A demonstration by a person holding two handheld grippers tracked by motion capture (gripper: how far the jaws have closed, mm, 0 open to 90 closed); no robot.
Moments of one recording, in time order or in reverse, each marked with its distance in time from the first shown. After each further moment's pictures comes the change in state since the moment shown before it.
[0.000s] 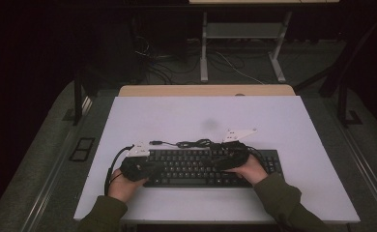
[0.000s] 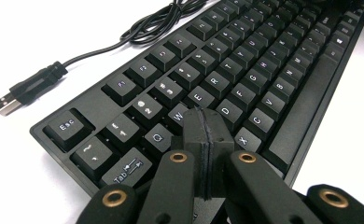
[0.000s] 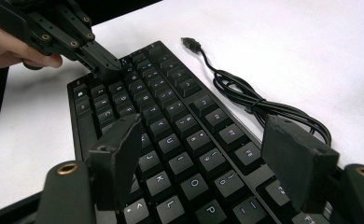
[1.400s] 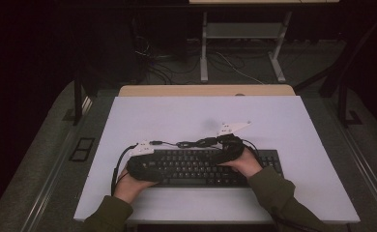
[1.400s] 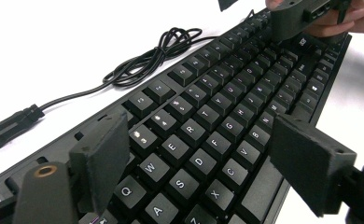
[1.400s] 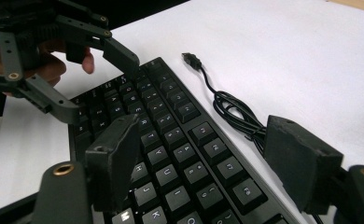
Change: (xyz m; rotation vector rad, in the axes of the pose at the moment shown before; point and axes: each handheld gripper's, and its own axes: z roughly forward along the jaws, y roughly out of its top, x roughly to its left) left arm -0.013 0.011 0.009 -0.113 -0.017 -0.036; right arm -0.003 0.021 0.011 0.003 0.016 -0.011
